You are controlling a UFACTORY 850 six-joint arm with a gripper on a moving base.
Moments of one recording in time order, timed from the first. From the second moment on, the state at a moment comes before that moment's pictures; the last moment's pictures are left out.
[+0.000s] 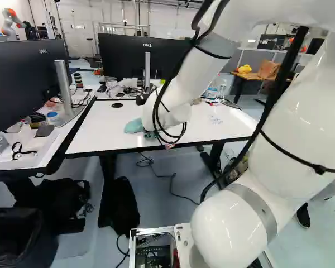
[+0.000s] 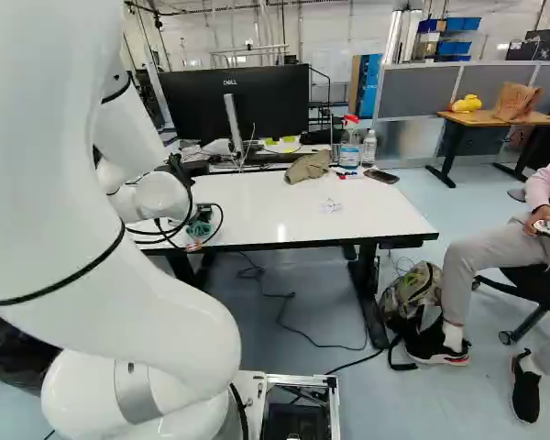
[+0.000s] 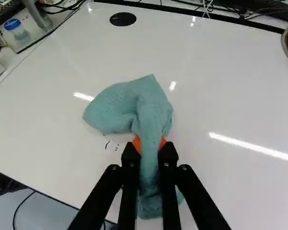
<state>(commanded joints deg) 20.9 0.2 -27.0 0.0 18.6 0.0</state>
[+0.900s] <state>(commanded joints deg) 21.5 -9.8 -37.9 0.0 18.6 0.0</state>
